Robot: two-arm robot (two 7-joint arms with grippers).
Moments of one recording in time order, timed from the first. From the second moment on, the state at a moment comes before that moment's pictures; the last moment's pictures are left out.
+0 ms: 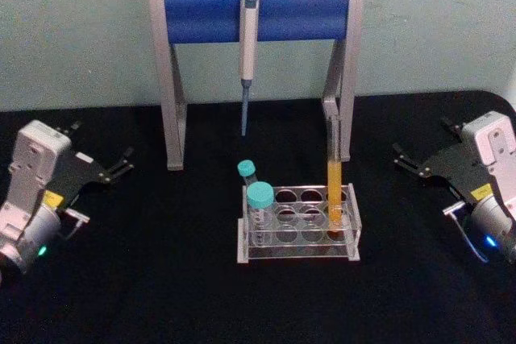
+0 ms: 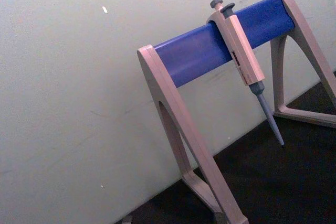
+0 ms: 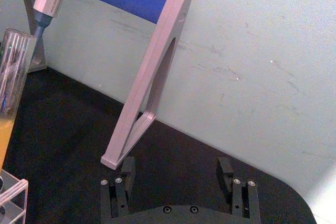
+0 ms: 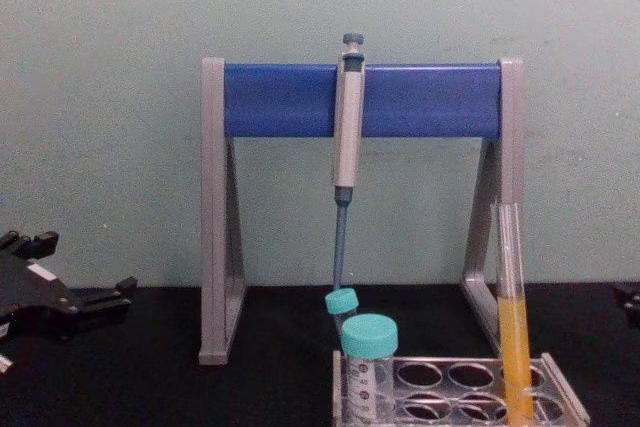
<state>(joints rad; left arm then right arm) -0.20 0.60 0.45 -1.41 -0.25 -0.12 0.03 0.20 0.60 -0.45 -1.41 0.25 -0.12 -0.03</state>
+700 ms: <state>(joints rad) -0.20 0.60 0.45 -1.41 -0.25 -0.12 0.03 0.14 0.60 -0.38 -1.51 0.31 -0.08 0.04</state>
